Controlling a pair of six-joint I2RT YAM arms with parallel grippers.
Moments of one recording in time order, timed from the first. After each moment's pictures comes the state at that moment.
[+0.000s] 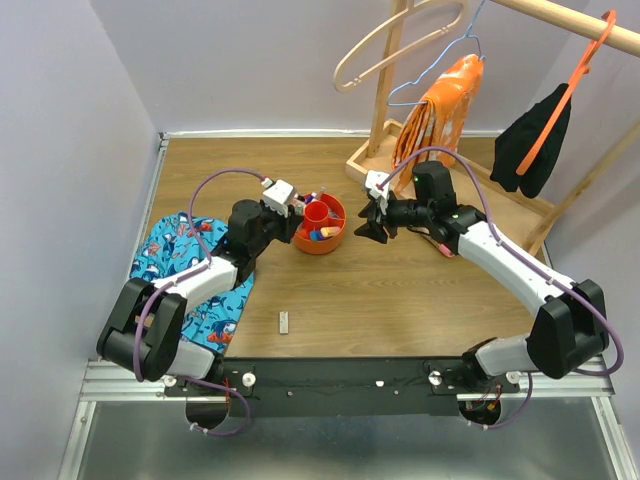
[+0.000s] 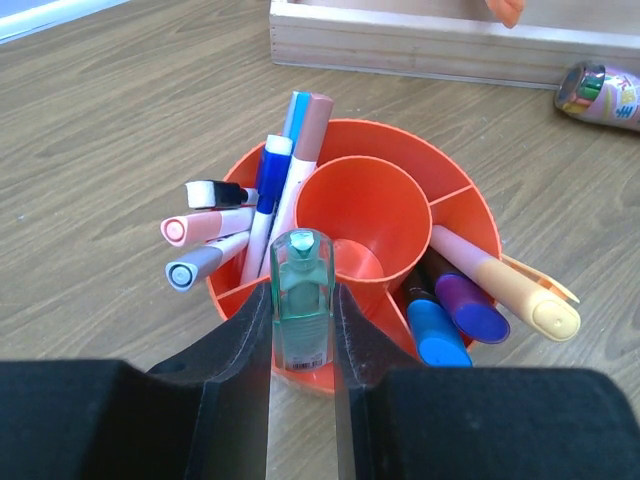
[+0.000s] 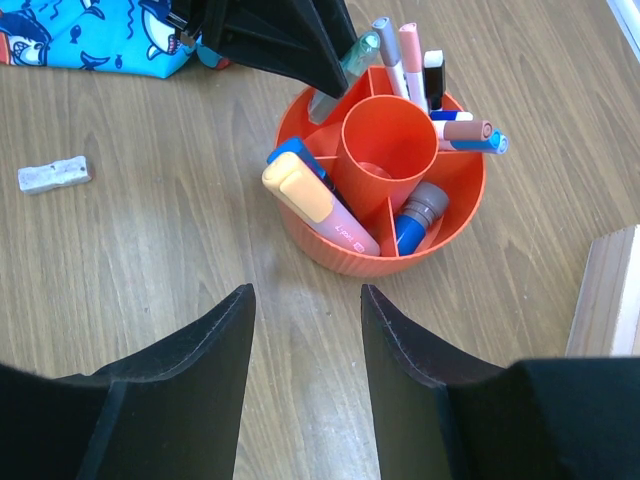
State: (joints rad) left arm -0.42 1.39 0.62 0.53 0.23 -0.02; right arm 0.47 1.39 1.06 -0.23 -0.72 -0.54
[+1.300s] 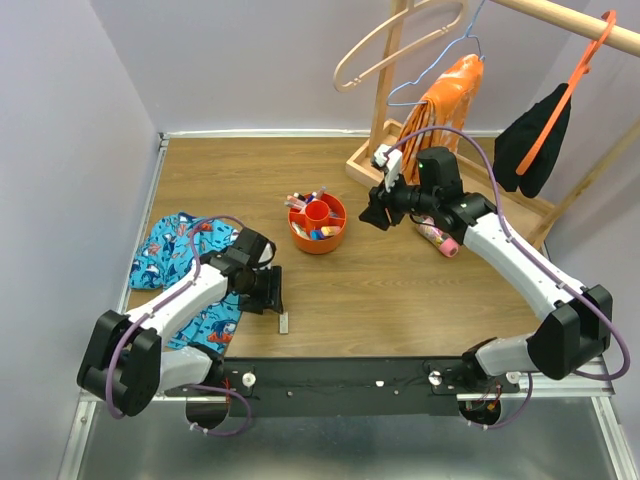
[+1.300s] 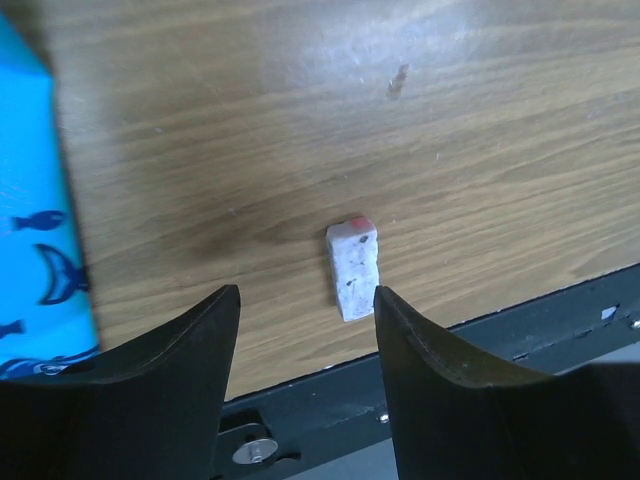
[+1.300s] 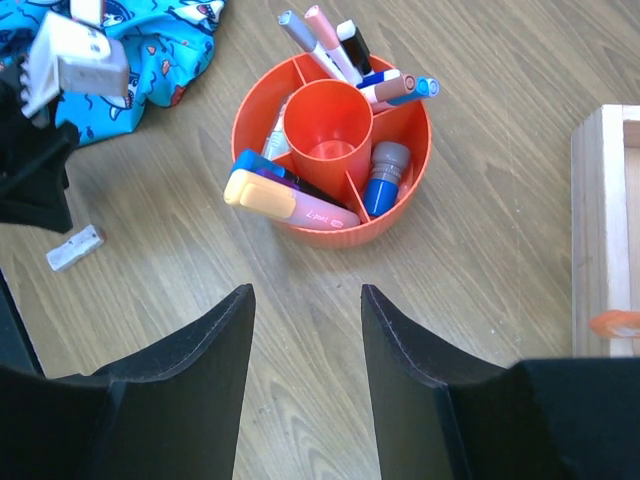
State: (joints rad) left arm -0.45 1.19 0.67 -0.72 0.23 -0.45; right arm 0.47 1.38 1.21 -0.37 -0.52 -0.24
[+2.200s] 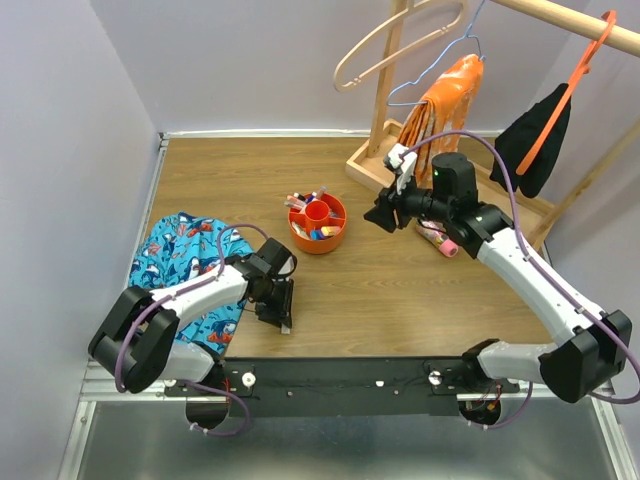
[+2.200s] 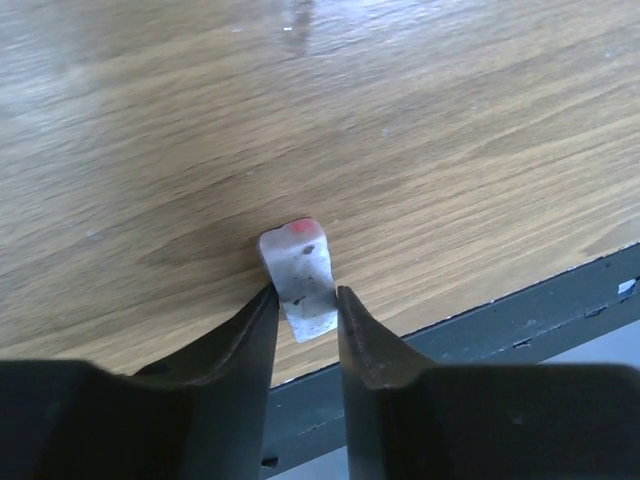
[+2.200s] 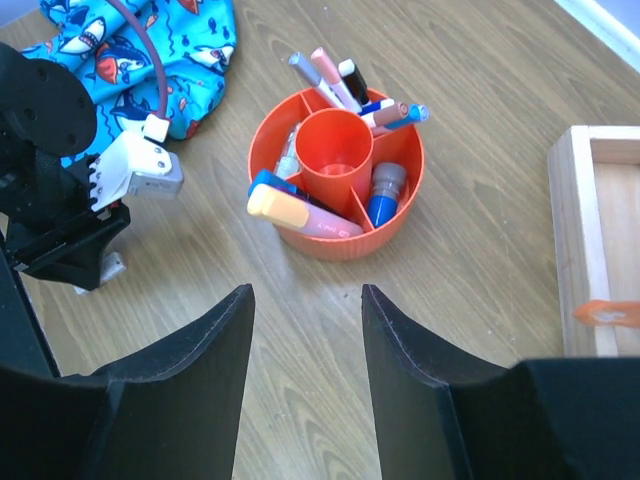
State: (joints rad) left arm -0.63 1.32 0.63 -0.61 0.26 -0.53; right arm 0.47 1.27 1.16 -0.33 -0.50 -0.18
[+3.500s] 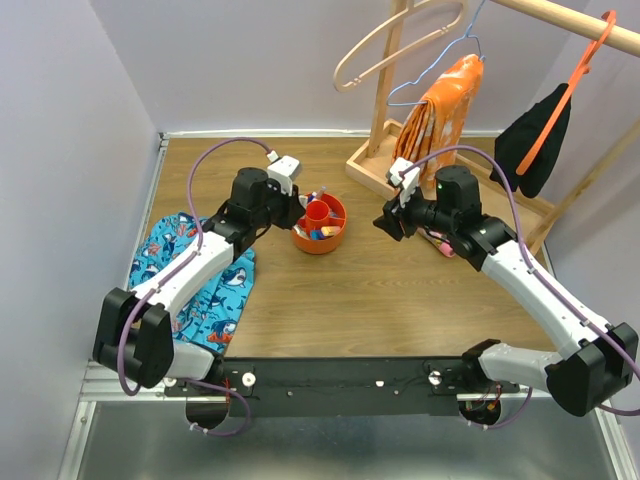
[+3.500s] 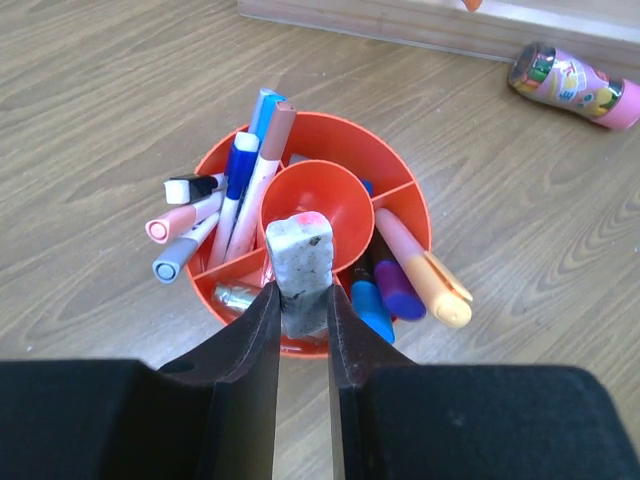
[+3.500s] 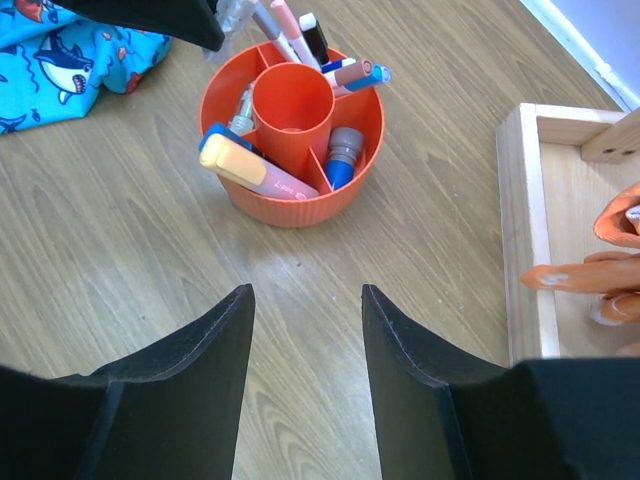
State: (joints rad) left arm -0.43 1.34 0.97 -0.09 0.26 -0.07; right arm 0.47 1.18 1.05 -0.31 -0.42 -0.31
